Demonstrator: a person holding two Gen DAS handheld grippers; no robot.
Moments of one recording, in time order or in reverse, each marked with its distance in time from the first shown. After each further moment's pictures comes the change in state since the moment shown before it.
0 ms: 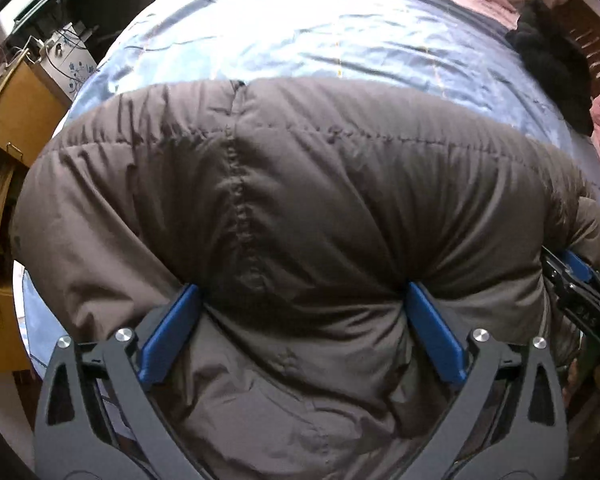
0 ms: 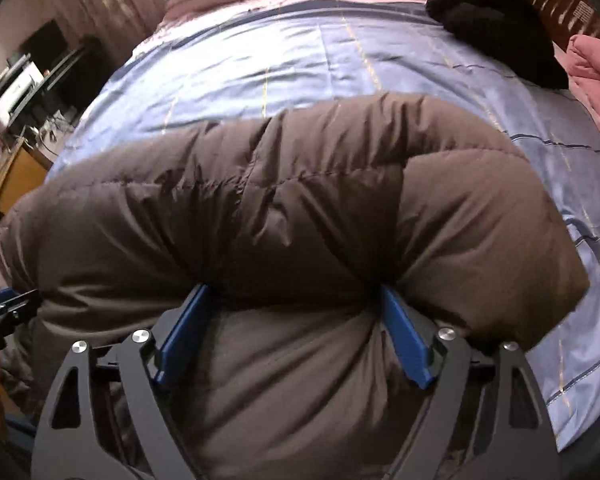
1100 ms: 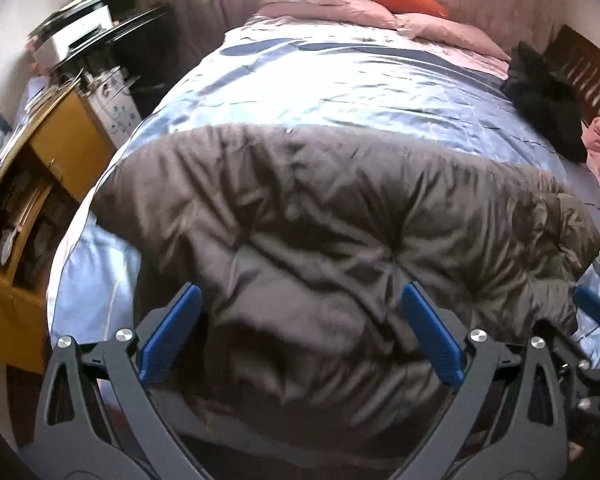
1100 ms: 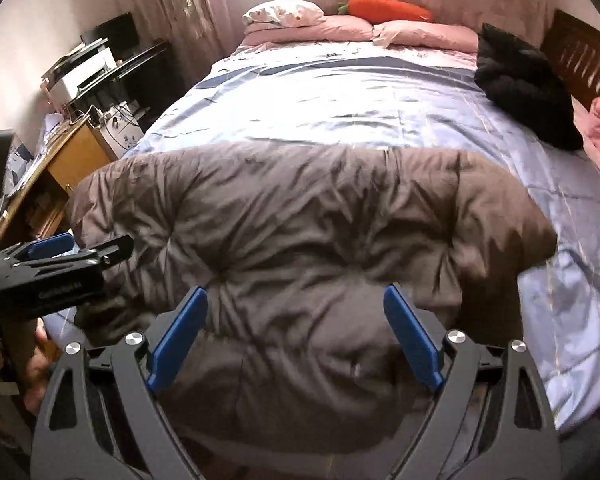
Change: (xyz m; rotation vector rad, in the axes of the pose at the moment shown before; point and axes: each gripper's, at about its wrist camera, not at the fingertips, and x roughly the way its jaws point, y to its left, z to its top) left arm -0.068 0.001 -0.082 -0.062 -0.285 0.087; right arm -0.096 0.065 -0.067 -0.168 -0.154 0.109
